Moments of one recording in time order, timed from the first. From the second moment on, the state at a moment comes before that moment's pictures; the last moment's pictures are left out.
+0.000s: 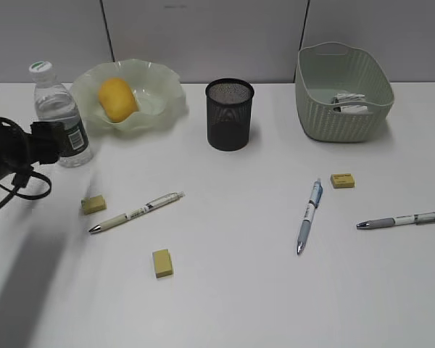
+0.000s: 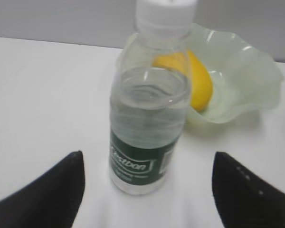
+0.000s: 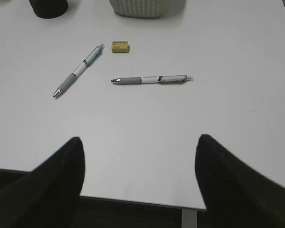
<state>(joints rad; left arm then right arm) -0.26 1.74 -0.52 -0.25 -0.78 -0.04 0.22 0.06 -0.50 -0.04 1.05 0.07</state>
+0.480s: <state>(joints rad) -0.26 1.10 -0.64 -0.15 0.34 -0.04 0.22 0.06 -0.50 -0.04 1.05 0.07</state>
